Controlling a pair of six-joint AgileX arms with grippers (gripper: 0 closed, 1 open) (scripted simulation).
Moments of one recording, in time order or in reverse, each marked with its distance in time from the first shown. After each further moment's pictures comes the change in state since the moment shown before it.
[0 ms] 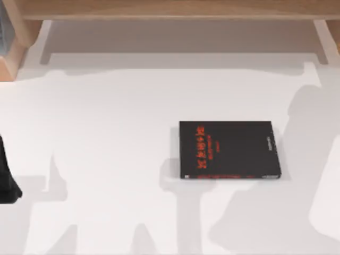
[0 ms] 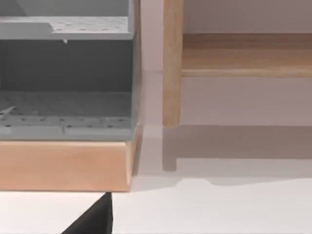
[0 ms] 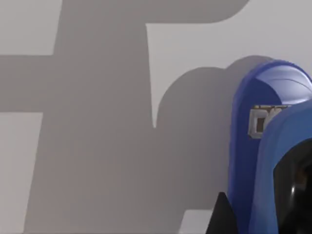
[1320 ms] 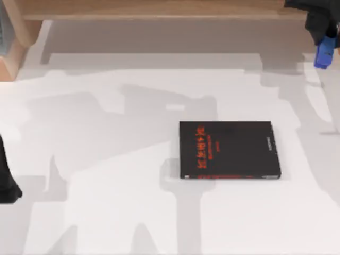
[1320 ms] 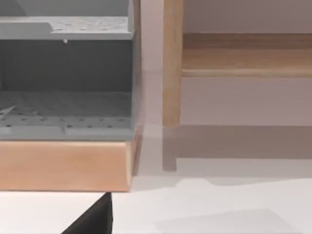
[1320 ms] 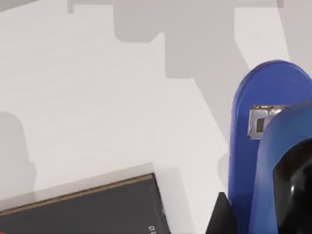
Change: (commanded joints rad) left arm 0.000 0.000 0.000 0.000 0.000 0.000; right arm 0.571 -0.587 -0.392 -0.007 0.102 0.685
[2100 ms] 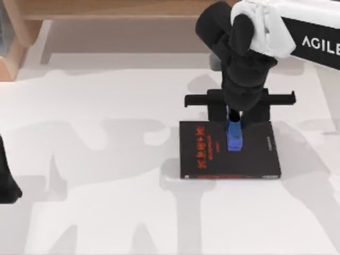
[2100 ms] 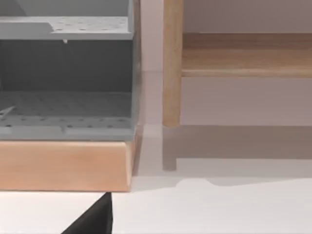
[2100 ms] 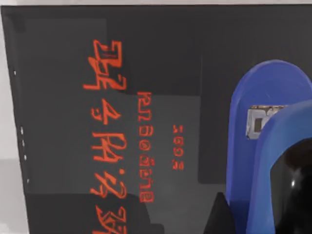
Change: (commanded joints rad) left arm 0.000 0.000 0.000 0.000 0.000 0.000; right arm 0.364 0.111 -0.255 0.149 -0.016 0.097
